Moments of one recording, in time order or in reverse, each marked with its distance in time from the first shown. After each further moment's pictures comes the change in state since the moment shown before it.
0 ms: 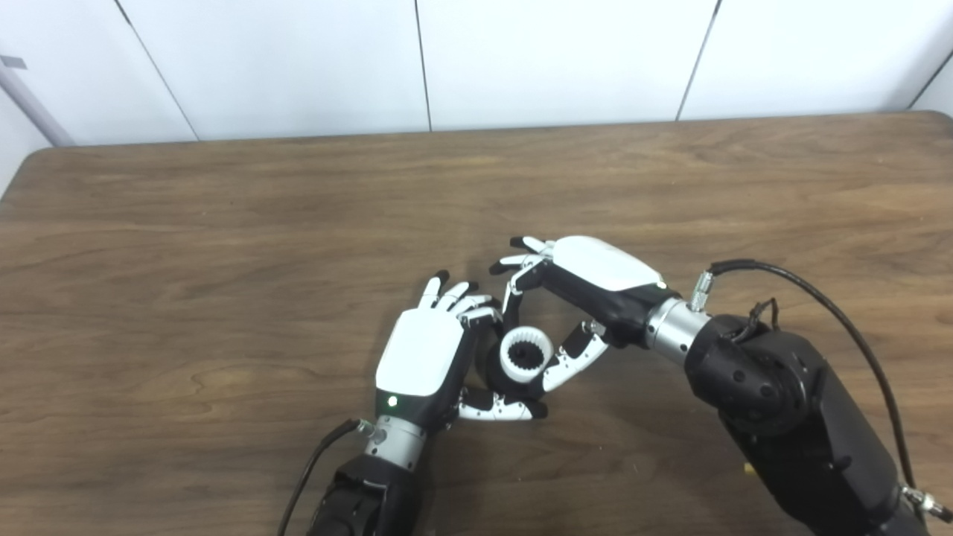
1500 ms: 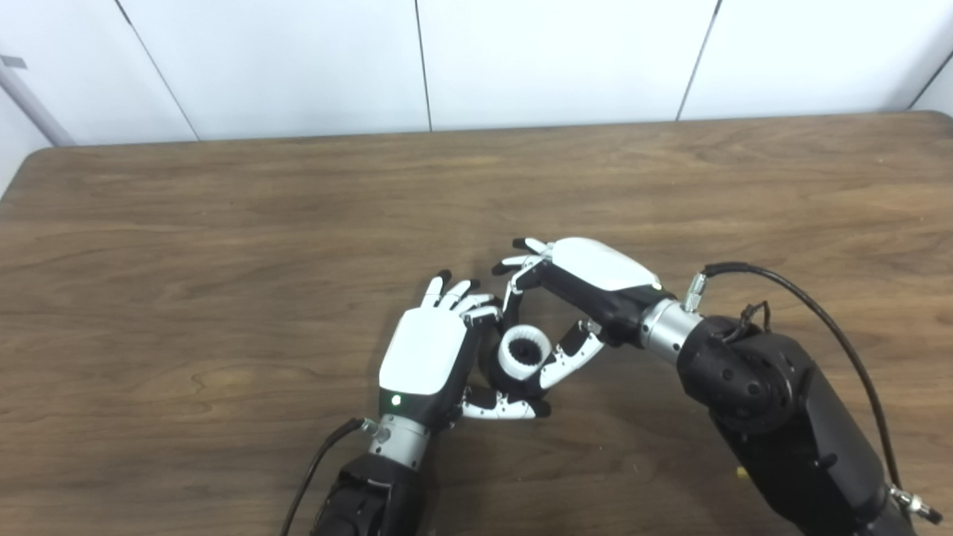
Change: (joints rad) left arm -0.005 -0.008 -0.009 0.001 0.004 0.019 -0.003; right arm 0.007 0.021 -0.004 0.033 -0.021 -0.005 -0.013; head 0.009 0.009
